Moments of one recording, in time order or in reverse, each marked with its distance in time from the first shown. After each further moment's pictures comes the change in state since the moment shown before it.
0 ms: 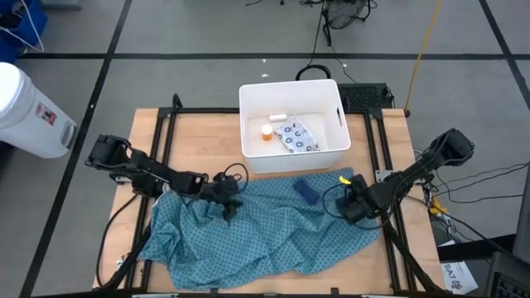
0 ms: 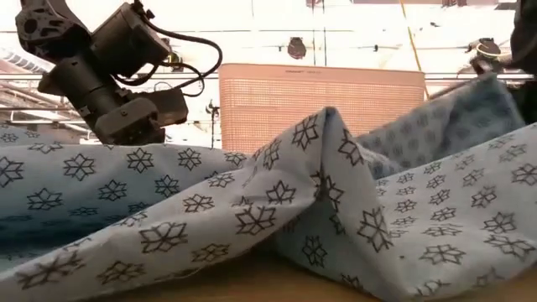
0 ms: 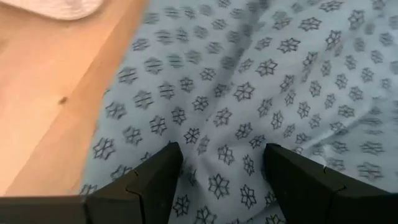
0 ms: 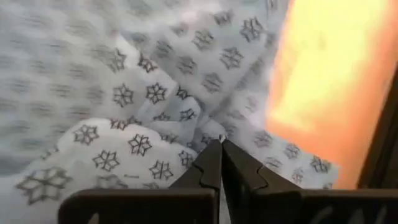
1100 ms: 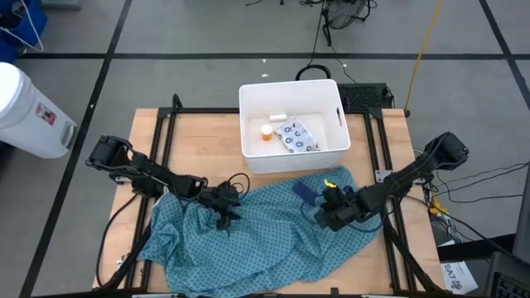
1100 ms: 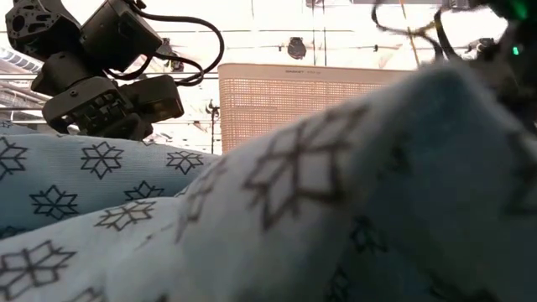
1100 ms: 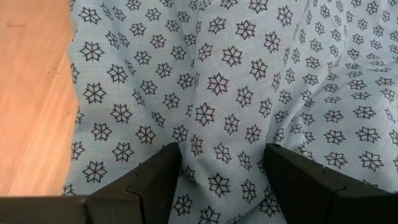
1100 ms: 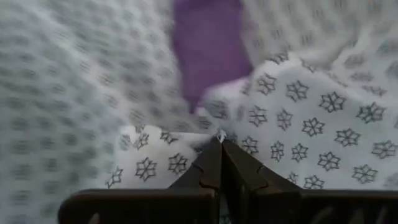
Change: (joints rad) left arm -0.054 0.003 -0.003 0.082 0.167 0.129; right arm -0.030 0.101 0.146 0.452 0.130 -0.419
